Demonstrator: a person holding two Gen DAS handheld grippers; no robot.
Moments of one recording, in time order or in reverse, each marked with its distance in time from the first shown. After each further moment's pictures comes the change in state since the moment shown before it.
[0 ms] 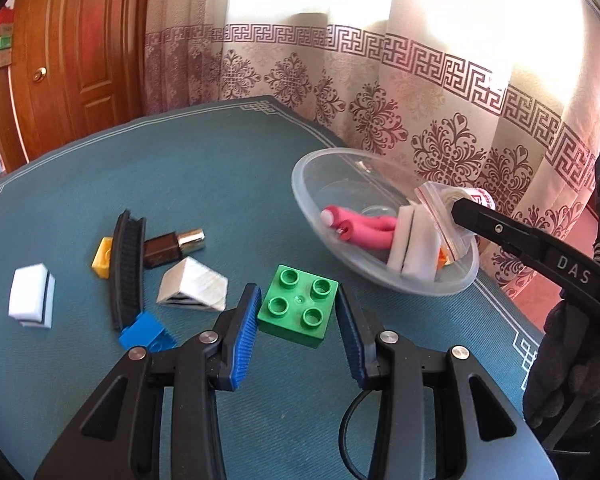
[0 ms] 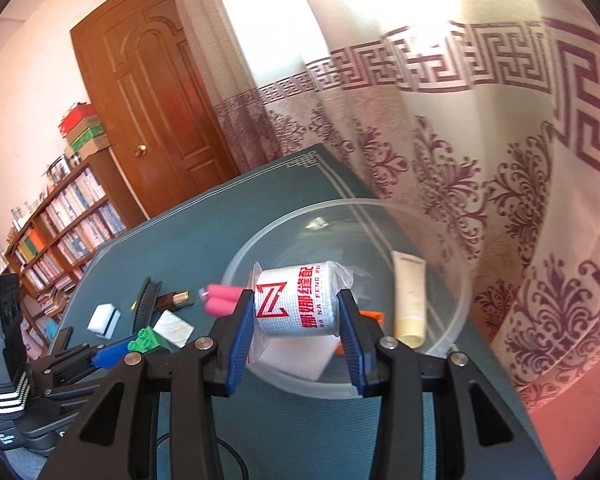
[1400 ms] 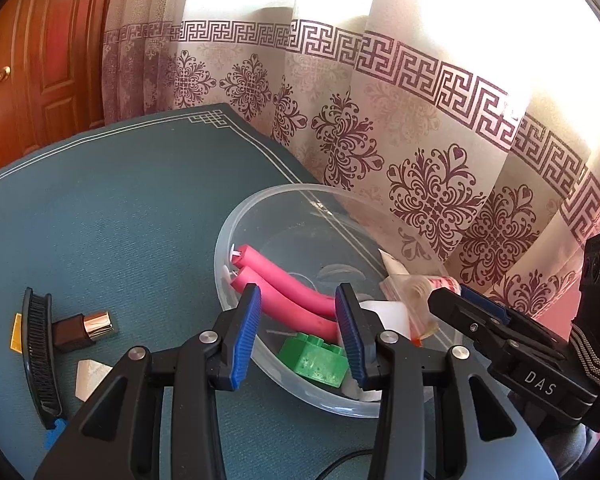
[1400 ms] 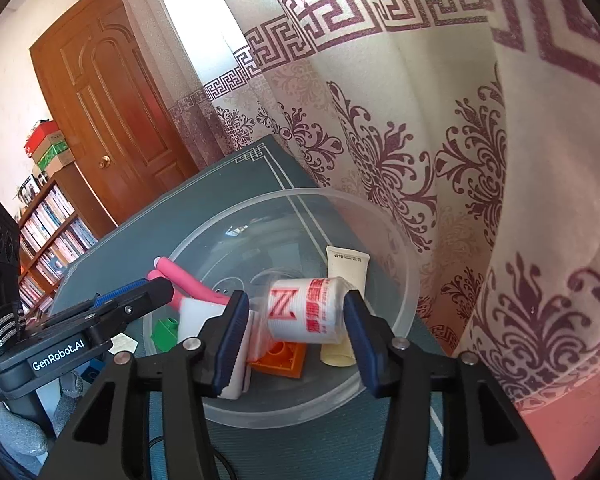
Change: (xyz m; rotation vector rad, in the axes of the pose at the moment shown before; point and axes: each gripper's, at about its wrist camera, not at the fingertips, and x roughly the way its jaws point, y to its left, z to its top) left arm 0.065 -0.029 0.059 -0.021 -0.003 -0.121; right arm 0.010 -0.046 -0.001 0.082 0.030 -0.058
